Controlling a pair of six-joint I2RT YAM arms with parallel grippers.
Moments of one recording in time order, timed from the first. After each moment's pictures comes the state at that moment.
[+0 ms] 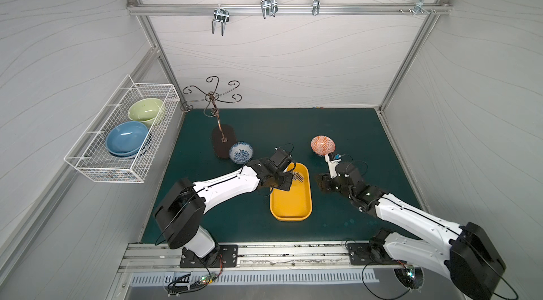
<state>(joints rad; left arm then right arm) -0.82 1.51 1.00 -0.53 0.04 -0.52 0.75 1.05 0.51 -0.12 0.09 0.36</state>
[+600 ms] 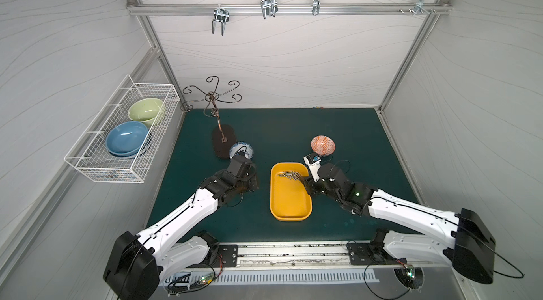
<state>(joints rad) -0.52 1.05 0.67 -0.56 0.00 -0.72 1.00 1.15 0.68 -0.19 0.22 0.24</state>
